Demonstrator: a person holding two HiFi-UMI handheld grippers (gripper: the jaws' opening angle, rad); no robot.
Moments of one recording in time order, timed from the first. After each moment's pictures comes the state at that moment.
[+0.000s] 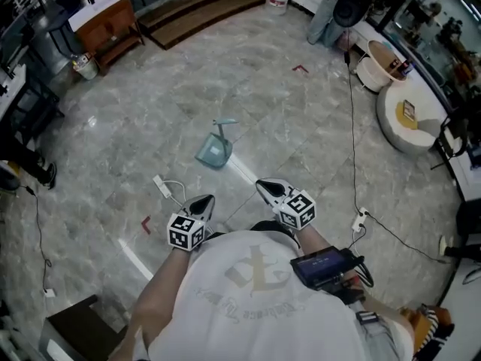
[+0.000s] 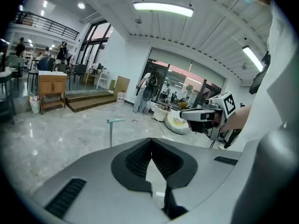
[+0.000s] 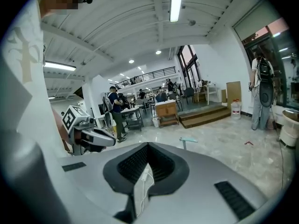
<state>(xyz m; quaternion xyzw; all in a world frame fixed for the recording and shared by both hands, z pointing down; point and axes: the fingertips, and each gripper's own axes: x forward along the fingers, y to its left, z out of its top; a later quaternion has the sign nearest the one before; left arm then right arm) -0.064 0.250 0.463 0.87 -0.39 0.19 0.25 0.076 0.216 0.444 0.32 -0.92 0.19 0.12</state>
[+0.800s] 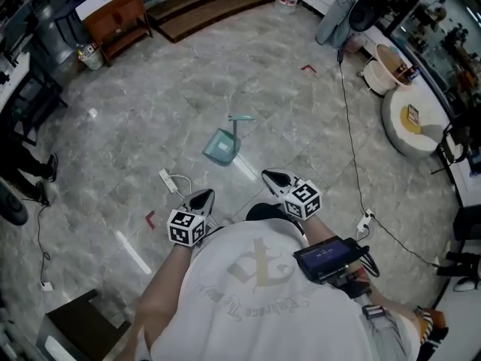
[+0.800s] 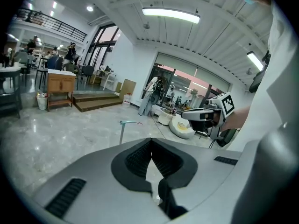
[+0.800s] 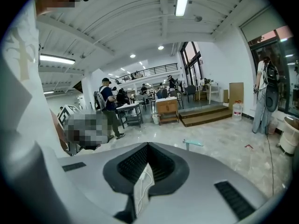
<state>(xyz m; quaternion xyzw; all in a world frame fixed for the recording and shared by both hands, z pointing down) -0.126 0.242 0.463 0.85 -0.42 0.16 0.26 0.032 0.192 0.443 0.31 -0.92 0.18 0.15</state>
